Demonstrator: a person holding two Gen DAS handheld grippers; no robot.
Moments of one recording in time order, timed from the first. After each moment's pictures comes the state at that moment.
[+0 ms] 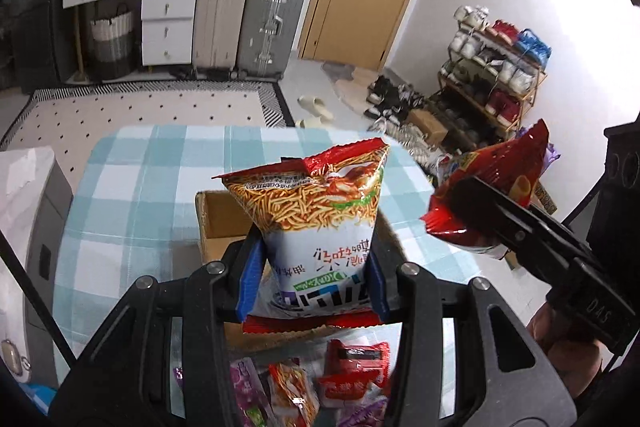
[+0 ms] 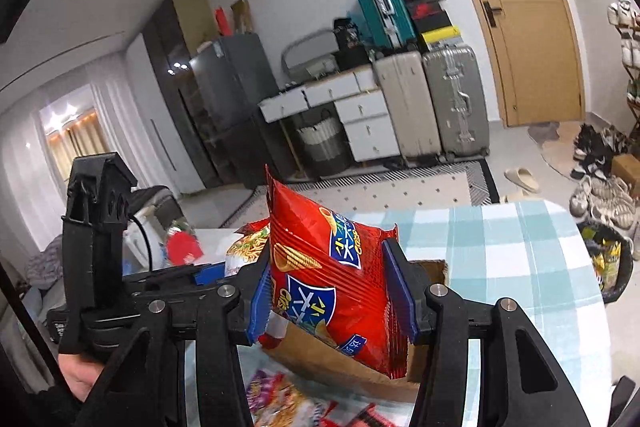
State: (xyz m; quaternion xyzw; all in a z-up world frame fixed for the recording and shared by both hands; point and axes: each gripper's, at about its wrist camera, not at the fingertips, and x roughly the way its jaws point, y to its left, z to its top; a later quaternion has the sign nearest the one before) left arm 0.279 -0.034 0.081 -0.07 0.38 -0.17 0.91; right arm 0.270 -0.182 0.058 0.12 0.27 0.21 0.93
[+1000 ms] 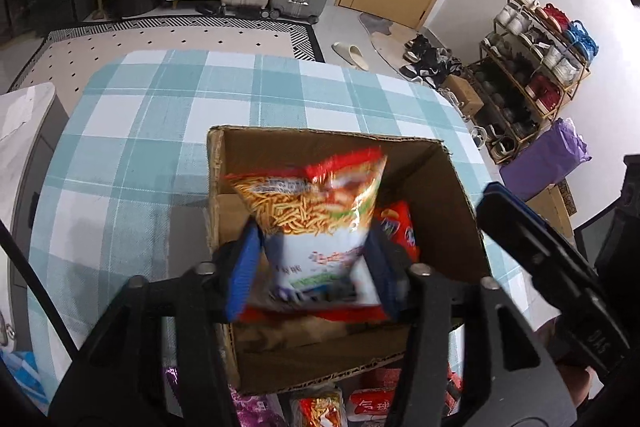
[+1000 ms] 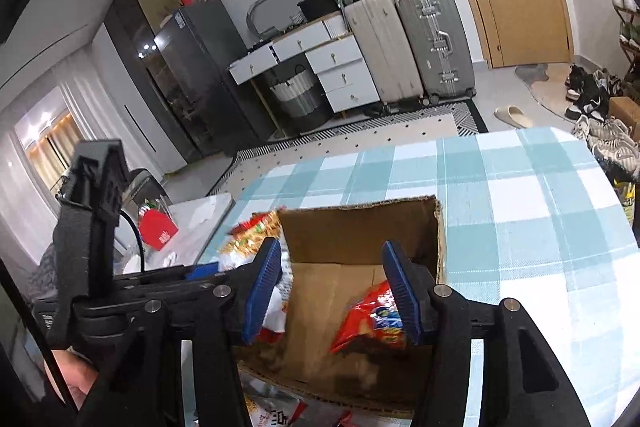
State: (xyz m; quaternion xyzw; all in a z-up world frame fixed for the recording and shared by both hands) left arm 0.361 -0.010 -0.043 -0.10 0.47 -0.12 0.87; right arm 0.347 -0.186 -0.055 0.15 0.35 0.20 0.90
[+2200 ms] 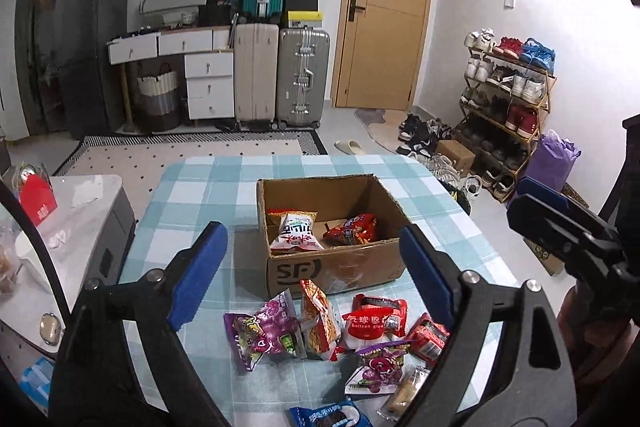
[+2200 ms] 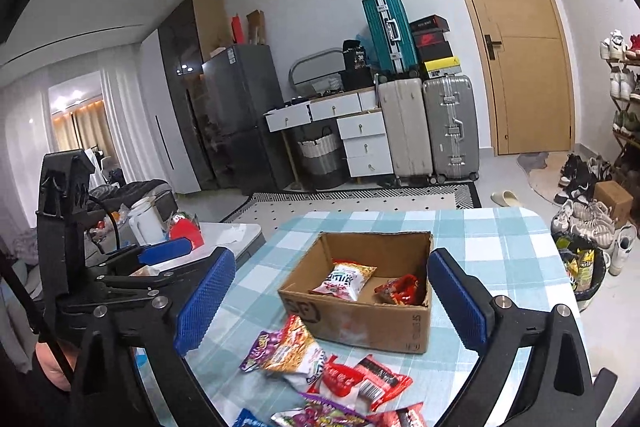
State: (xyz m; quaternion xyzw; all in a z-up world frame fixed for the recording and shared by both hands) left arm 0.096 0.003 0.091 -0.02 0.27 -0.10 0.96; right arm 0.145 -0.193 0.049 0.08 0.21 0.21 0.95
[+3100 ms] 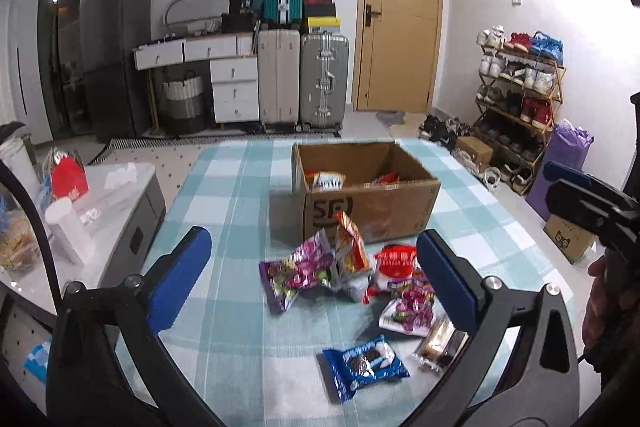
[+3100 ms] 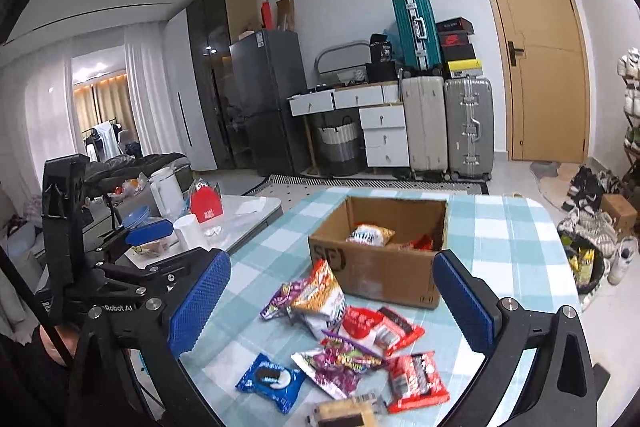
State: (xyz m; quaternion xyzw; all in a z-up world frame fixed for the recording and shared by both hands) left arm 0.009 0.031 0.047 0.00 0.26 -0.06 0.96; right arm 0.070 -0.186 0.024 0.05 0.22 0.24 0.94
